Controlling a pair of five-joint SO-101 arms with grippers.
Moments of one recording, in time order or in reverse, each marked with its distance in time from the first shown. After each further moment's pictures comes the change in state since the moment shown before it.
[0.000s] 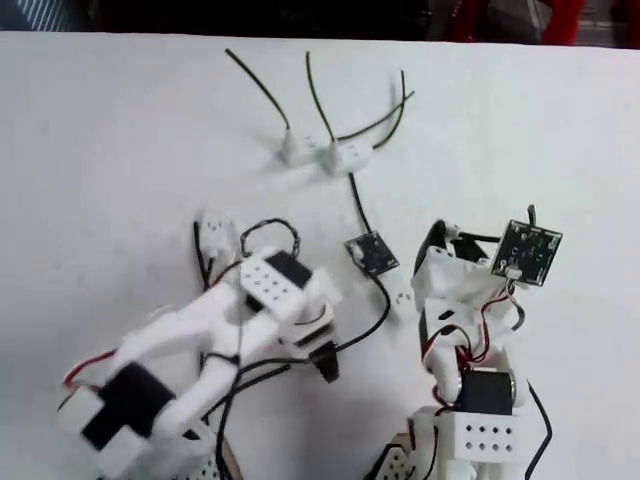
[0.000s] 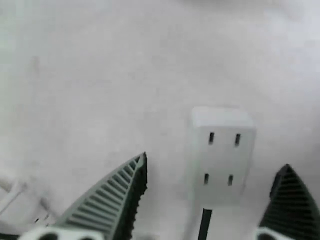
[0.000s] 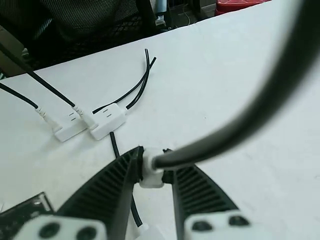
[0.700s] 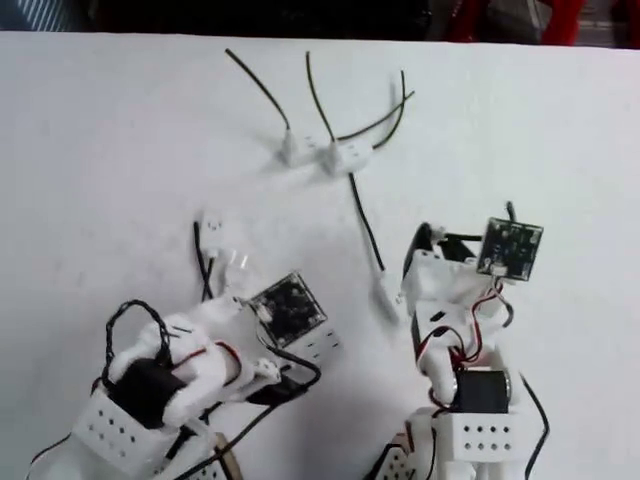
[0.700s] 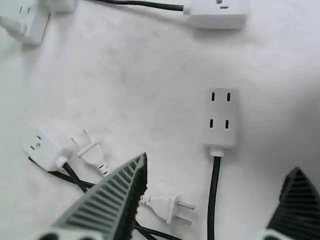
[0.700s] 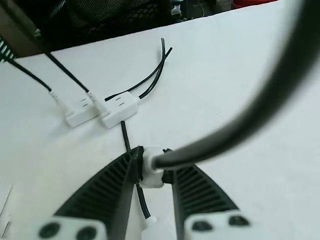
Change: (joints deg) left arm -4.5 -71.6 26.5 14.4 -6.6; right arm -2.8 0.2 0.0 0.4 1.1
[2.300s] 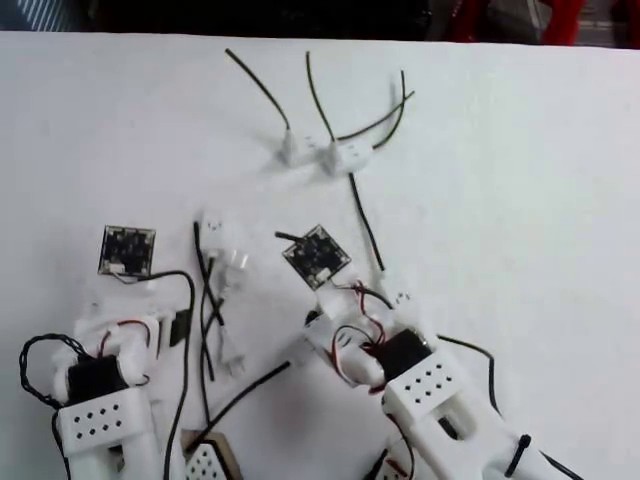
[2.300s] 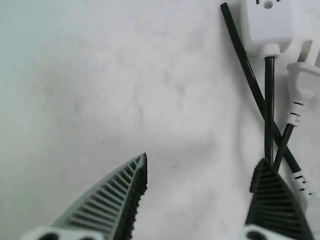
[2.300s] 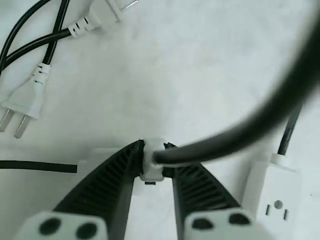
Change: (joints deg) left arm -52.9 -1.0 16.3 -13.9 4.0; right arm -33.8 31.6 -6.4 7.3 20.6
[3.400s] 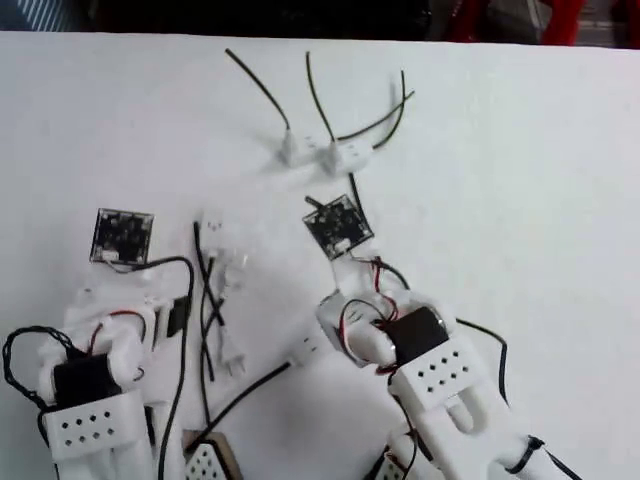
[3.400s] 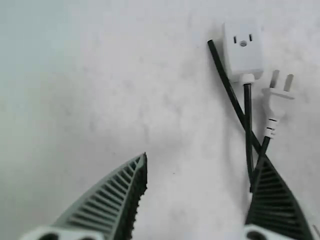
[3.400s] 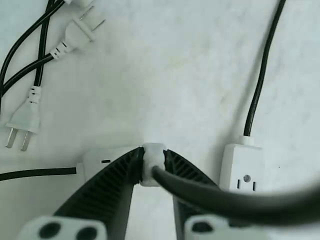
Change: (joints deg) left arm 3.3 0.7 -12.9 9.2 1.2; right arm 3.7 0.1 -14.0 16.0 -3.4
